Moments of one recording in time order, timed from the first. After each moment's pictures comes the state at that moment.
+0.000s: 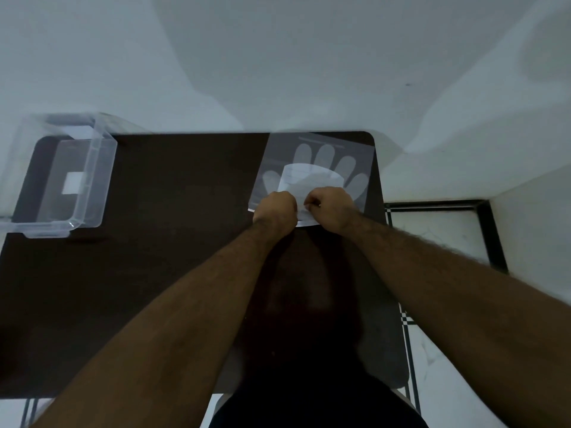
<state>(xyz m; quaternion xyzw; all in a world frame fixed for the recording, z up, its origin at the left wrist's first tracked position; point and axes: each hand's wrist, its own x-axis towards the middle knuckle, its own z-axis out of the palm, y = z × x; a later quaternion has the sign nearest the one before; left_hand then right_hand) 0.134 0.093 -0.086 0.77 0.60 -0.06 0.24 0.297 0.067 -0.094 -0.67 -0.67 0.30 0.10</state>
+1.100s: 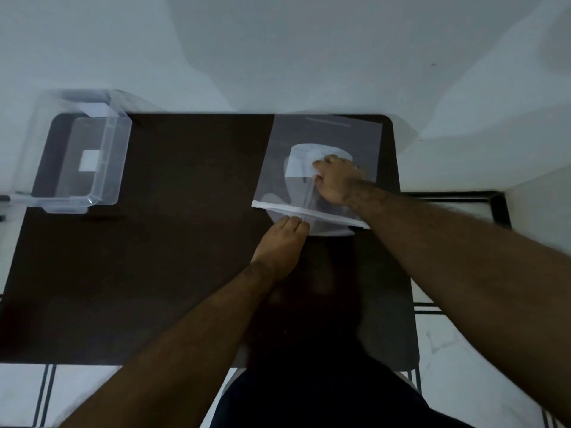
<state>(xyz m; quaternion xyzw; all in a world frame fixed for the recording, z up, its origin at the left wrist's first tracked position) 0.075 -0.012 -0.093 0.88 0.43 0.06 0.22 0.279 0.103 -0.080 -0.68 -0.68 0.24 -0.13</state>
